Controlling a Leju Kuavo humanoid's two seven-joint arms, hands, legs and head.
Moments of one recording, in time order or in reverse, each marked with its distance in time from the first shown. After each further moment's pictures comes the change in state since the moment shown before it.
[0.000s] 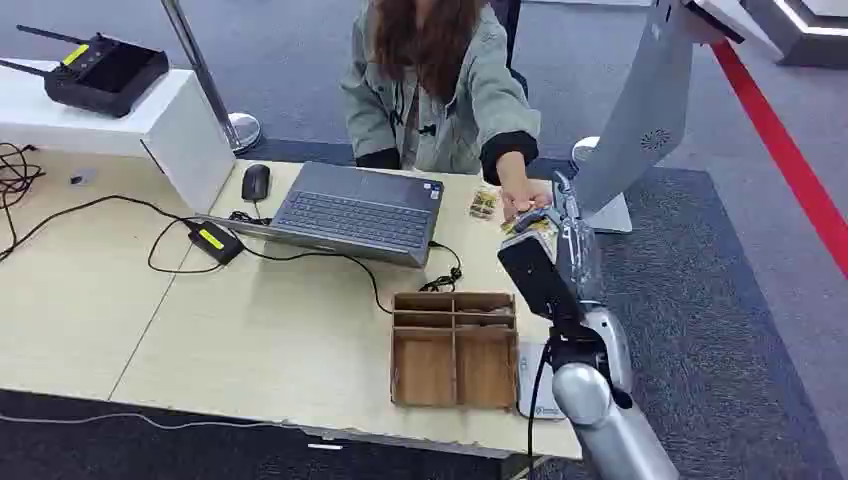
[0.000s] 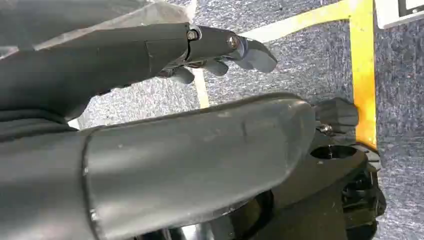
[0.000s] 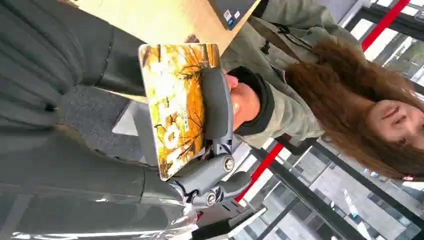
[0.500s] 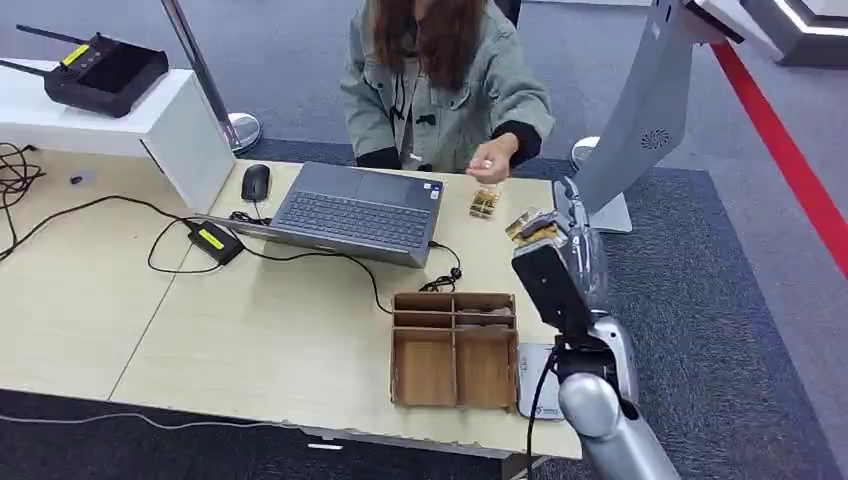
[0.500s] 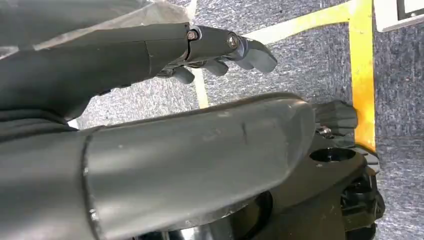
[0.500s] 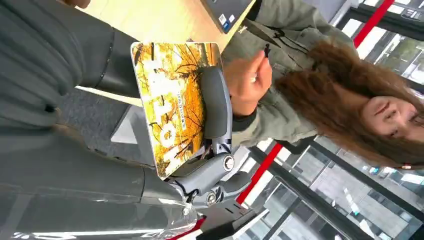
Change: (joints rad) left arm 0.000 0.000 0.000 0.000 0.002 0.008 -0.003; right arm 0.042 -0.015 -0.003 -0.059 -0.048 -0.021 -0.010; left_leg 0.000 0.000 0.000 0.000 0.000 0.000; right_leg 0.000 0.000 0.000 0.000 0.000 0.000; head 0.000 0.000
